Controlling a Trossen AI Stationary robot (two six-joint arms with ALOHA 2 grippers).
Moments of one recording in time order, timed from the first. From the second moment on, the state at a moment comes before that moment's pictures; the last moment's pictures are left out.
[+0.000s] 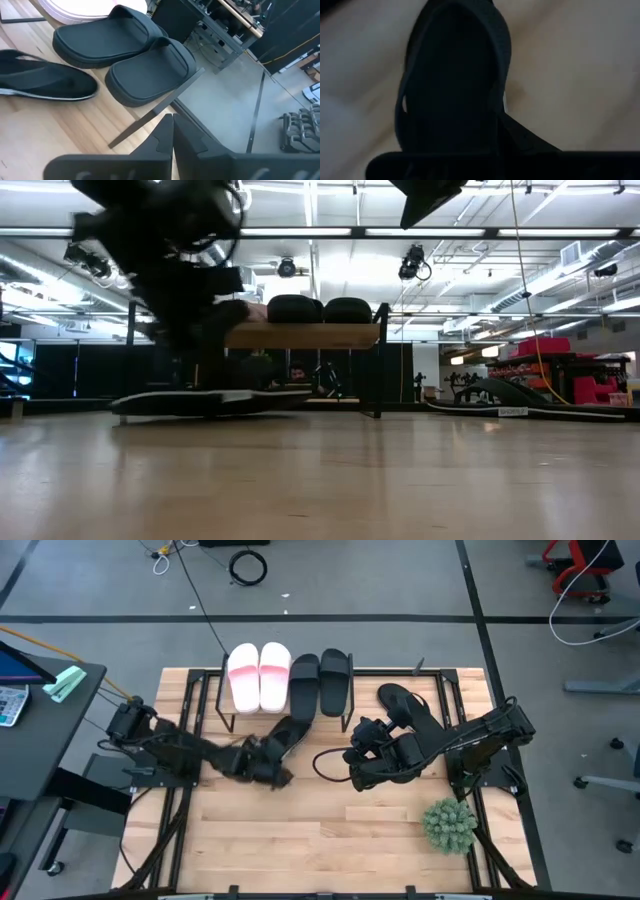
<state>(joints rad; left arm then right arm) -0.22 1.57 0.76 -0.34 -0.68 -0.83 0.29 1.66 1.54 -1.24 1.11 0.81</state>
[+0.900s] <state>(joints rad) 0.11 1.58 0.76 -0.10 -0.40 -0.76 0.29 1.66 1.54 -1.24 1.10 0.77</state>
